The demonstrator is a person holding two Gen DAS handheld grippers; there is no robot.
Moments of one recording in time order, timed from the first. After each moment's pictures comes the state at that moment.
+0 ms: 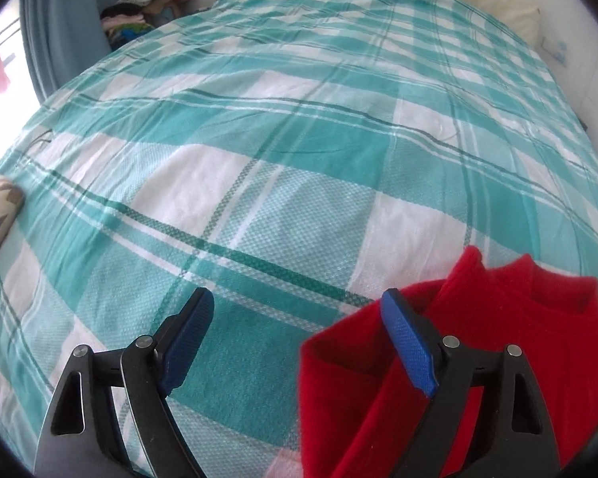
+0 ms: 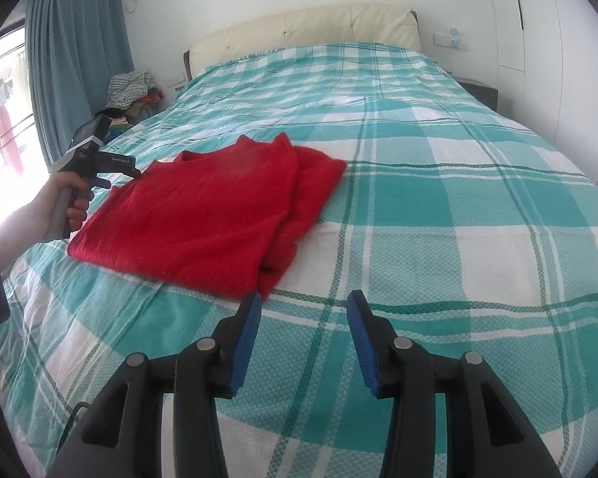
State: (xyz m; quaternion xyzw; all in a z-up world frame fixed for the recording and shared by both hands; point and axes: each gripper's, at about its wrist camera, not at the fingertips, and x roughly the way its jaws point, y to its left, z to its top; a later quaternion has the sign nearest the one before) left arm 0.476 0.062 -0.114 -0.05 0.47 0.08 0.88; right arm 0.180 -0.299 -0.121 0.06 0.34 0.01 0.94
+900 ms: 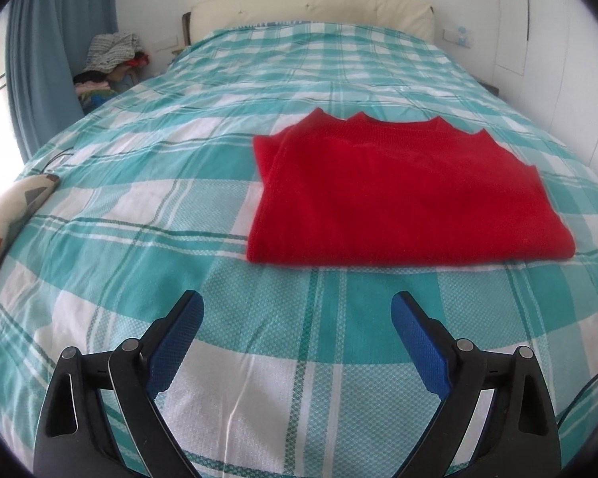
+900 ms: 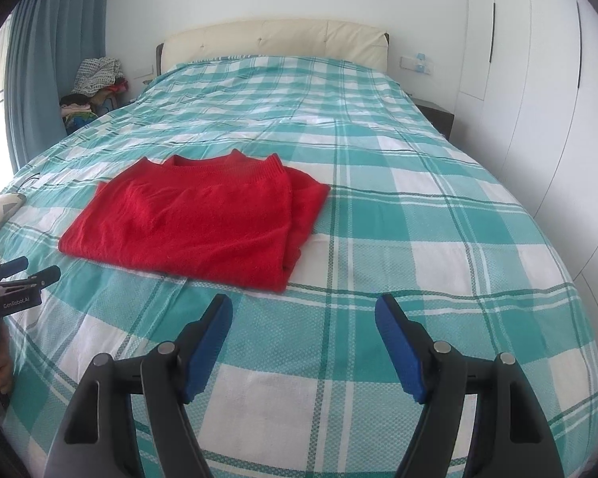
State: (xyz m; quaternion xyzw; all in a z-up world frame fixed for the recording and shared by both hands) left arm 0.218 0.019 -0.110 0.03 0.37 -0.02 0.93; right arm 0.138 -0.231 -0.068 -0.01 0.35 -0.10 0.93
